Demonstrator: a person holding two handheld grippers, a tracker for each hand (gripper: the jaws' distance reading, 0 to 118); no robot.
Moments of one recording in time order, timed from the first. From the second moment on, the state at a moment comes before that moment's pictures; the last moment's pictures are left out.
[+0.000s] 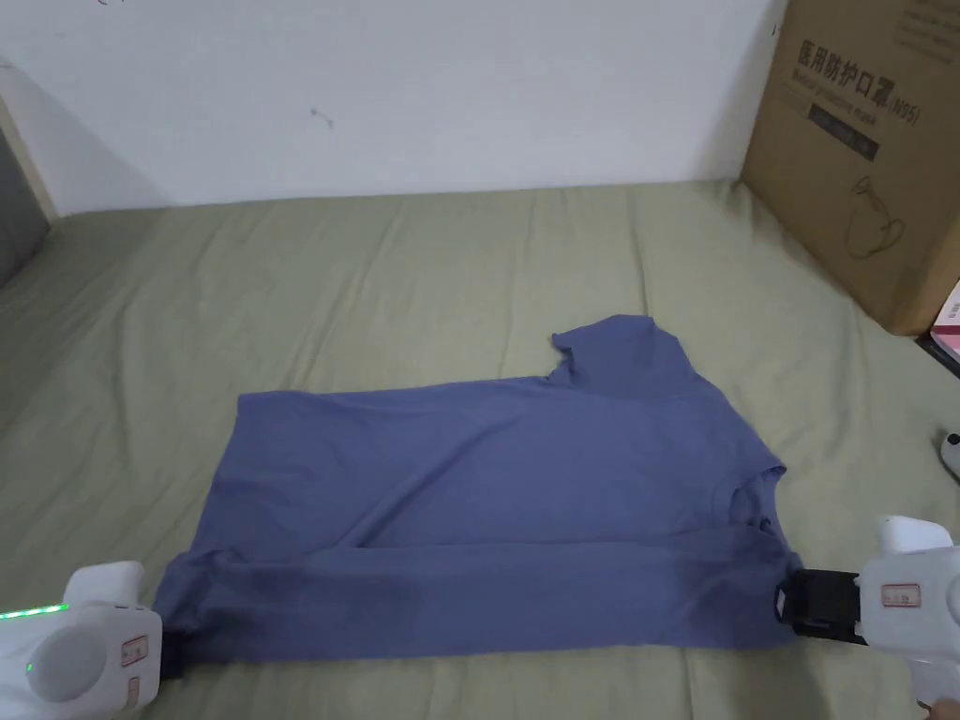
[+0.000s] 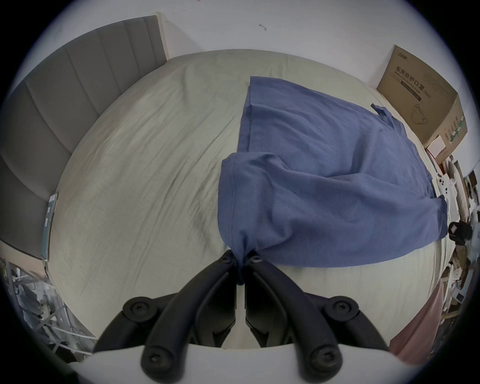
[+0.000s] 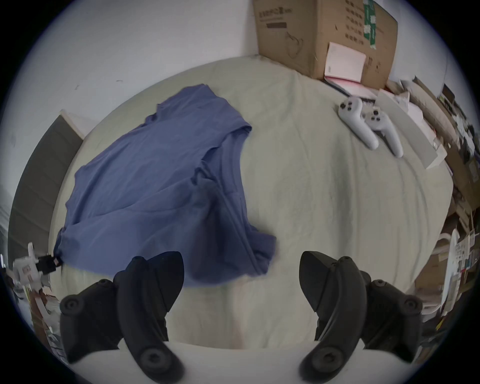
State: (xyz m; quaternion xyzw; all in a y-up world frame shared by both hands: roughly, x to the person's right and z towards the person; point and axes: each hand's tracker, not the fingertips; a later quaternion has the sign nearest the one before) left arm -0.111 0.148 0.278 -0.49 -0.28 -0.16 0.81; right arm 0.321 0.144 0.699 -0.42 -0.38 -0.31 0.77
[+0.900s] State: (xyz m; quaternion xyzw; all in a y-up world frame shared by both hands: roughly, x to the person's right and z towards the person) left arm -0.183 0.160 0.344 -0.50 -0.30 -0.22 0.78; right arm 0.253 0.171 0.764 -0.46 -0.35 -0.29 0.76
